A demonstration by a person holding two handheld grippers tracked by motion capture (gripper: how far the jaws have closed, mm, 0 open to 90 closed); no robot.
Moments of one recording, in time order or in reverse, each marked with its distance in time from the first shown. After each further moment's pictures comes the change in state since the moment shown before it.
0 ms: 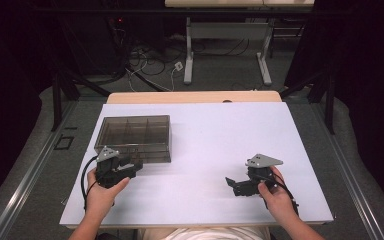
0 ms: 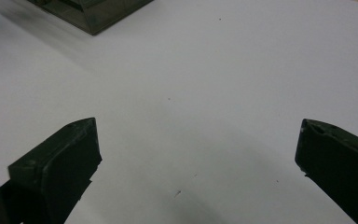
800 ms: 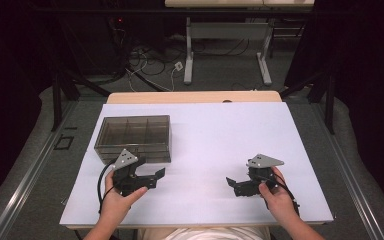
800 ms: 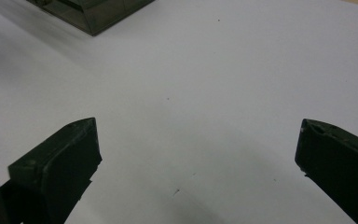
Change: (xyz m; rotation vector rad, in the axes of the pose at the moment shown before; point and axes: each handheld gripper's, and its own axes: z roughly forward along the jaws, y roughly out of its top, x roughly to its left) left arm -0.053 0.005 0.005 -0.073 -0.138 0.099; right arm 0.000 0.000 -0.002 -0.006 -0.006 -0.003
